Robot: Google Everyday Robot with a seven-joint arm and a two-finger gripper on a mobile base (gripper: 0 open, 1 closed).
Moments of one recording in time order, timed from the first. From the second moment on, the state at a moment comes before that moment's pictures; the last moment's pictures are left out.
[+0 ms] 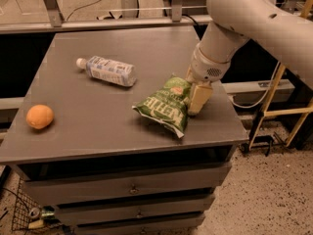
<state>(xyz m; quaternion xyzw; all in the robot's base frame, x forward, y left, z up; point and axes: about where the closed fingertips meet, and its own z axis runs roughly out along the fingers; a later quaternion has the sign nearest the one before) 0.580 -0.108 0.829 -0.72 0.69 0.05 0.12</state>
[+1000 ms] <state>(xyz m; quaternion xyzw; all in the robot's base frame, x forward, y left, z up) 0.601 -0.169 0.922 -0.68 0.70 -0.04 0.21</state>
